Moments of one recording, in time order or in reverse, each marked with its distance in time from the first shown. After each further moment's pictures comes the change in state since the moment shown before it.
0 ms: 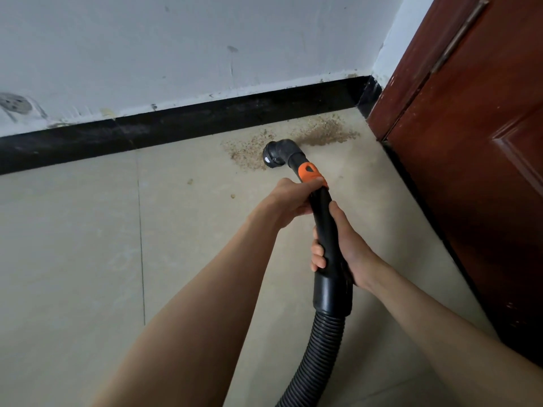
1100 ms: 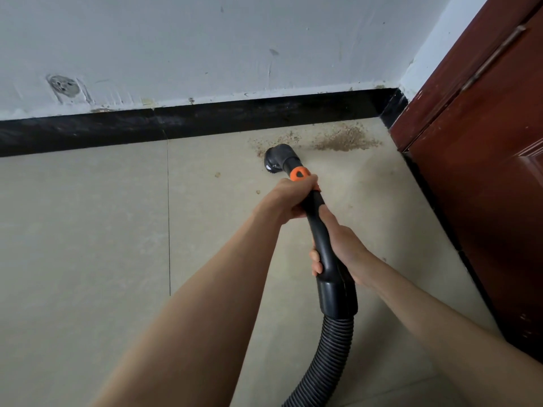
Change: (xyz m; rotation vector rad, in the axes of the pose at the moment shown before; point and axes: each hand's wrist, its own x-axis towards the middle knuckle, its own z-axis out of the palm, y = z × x) left_hand -0.029 0.007 -0.045 0.018 0.105 -0.038; right_hand -0.009 -0.001 0.055 -0.293 0.055 -0.019
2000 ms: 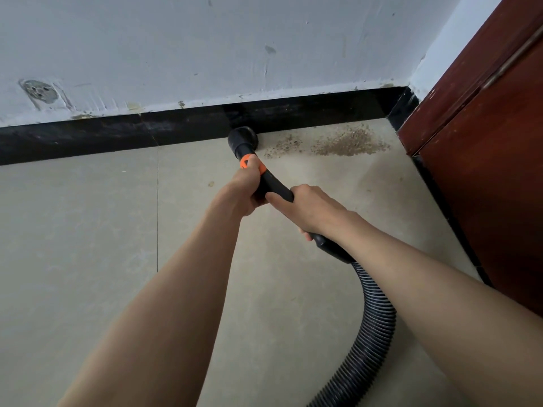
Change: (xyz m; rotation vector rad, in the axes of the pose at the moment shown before) left_hand 0.053 0.019 -0.052 -0.226 0.175 -0.023; right_hand 0.070 -0.070 0.014 -1.036 0.123 -0.250
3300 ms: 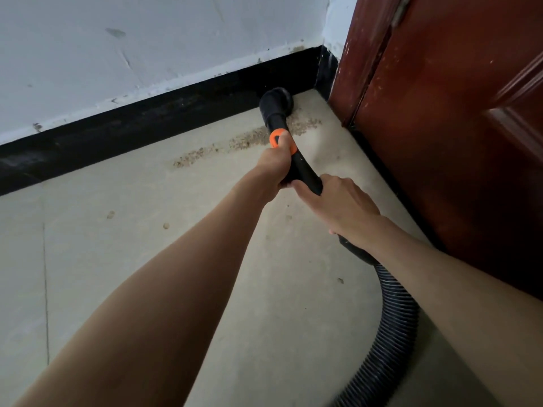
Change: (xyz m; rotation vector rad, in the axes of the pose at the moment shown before) left_hand 0.055 -0.032 0.201 0.301 -0.160 0.163; right_hand 0.006 0.175 -0.039 0.155 0.288 0.194
